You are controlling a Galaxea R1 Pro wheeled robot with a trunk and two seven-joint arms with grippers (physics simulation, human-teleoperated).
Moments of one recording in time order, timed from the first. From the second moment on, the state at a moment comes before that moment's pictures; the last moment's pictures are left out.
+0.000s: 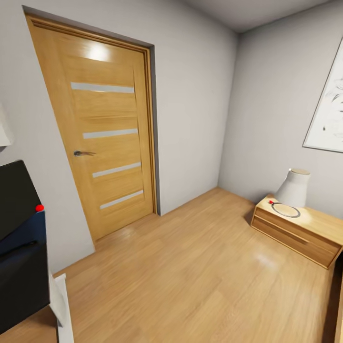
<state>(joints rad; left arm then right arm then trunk) 0.01 -0.05 0.01 -0.30 0.09 -0.49 0.01 -0.15 -0.02 0.00 -0.19 0.00 -0.61 0.00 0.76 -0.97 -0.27</state>
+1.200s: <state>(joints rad) 0.01 -0.04 0.01 -0.30 0.09 -0.48 0.01 -0.15 -0.02 0.00 -0.19 0.00 -0.62 0.00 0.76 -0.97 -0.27</state>
